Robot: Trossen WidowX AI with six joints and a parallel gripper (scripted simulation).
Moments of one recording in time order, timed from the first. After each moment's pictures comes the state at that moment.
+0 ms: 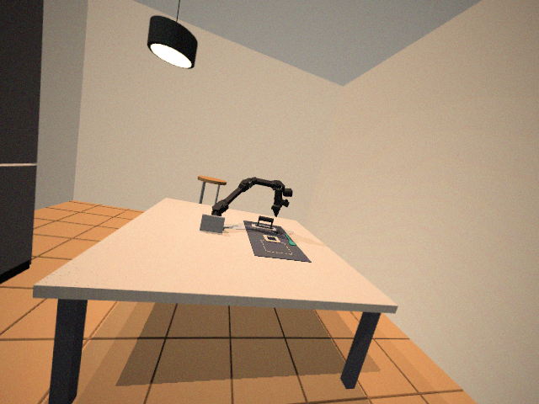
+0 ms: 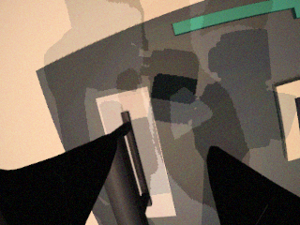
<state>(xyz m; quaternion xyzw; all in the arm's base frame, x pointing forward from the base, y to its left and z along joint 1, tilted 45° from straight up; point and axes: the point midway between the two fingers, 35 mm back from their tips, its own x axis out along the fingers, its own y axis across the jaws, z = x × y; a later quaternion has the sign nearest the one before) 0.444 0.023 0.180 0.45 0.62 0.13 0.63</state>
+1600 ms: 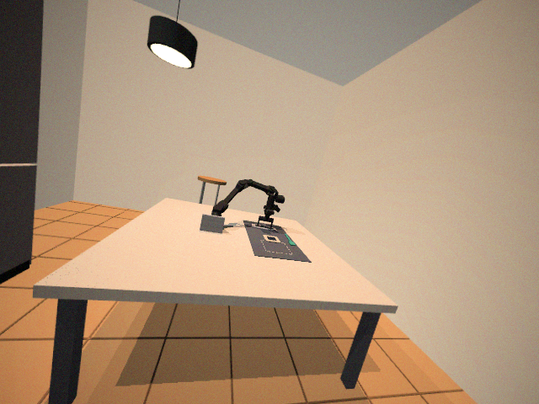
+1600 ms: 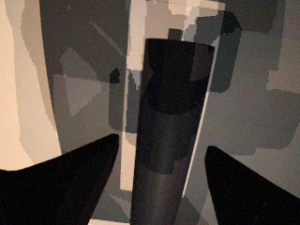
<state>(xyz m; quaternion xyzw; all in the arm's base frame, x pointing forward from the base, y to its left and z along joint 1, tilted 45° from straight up) 0.395 0.116 0.185 0.30 0.66 0.25 0.65</state>
